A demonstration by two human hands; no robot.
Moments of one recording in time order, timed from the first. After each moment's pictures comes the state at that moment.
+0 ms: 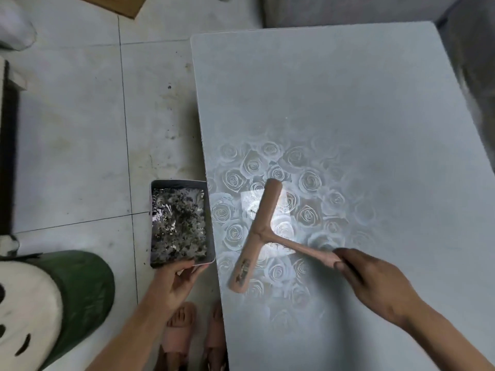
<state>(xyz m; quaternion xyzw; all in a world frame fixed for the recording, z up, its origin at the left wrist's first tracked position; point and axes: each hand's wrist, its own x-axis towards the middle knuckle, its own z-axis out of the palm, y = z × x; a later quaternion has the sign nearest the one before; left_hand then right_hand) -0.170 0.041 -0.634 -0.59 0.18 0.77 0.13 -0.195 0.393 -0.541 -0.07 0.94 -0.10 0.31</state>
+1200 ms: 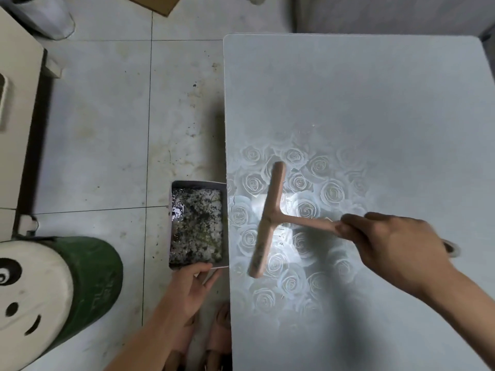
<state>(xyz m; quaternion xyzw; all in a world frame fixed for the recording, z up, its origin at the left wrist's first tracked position) -0.155 0.048 -0.656 -0.59 0.21 0.76 0.13 -0.279 0.339 -0.497 -0.20 0.97 0.07 0.15</state>
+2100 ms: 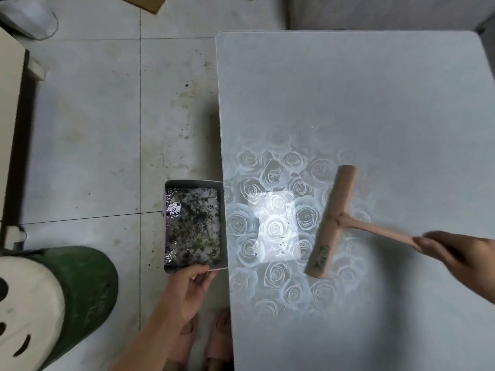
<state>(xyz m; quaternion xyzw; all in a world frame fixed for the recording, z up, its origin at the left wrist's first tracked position) -0.178 0.045 -0.653 -0.59 0.20 0.77 0.11 -0.277 0.490 -0.533 0.00 0.98 -0.02 0.19</state>
